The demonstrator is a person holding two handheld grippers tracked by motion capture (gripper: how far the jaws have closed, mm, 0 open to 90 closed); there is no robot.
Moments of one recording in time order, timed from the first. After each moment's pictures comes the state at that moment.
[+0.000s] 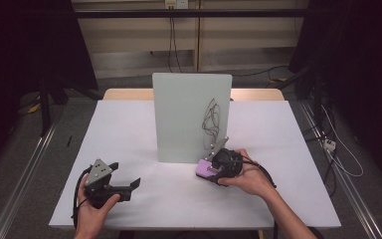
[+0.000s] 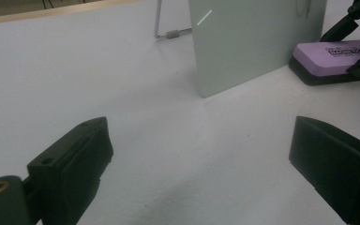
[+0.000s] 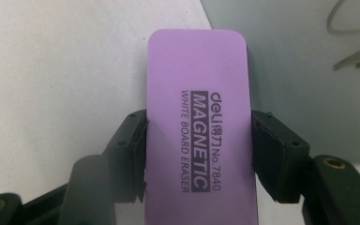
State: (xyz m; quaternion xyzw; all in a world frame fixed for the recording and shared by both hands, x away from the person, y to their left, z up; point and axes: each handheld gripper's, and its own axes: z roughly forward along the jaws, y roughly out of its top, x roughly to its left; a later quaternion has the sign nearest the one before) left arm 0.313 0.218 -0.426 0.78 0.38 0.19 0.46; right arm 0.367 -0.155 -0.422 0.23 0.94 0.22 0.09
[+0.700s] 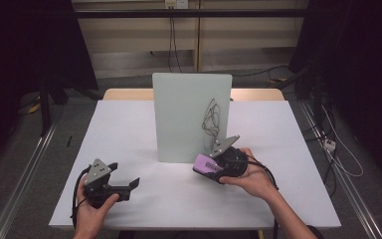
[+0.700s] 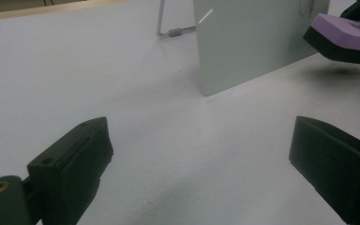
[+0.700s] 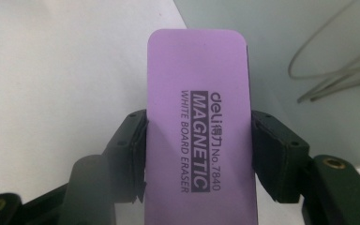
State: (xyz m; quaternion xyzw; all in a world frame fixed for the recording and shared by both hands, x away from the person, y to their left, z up) left arm 0.314 0.221 -0.427 0.78 0.38 0.19 0.46; right arm 0.355 -0.163 -0.402 0.23 0.92 0.30 0.10
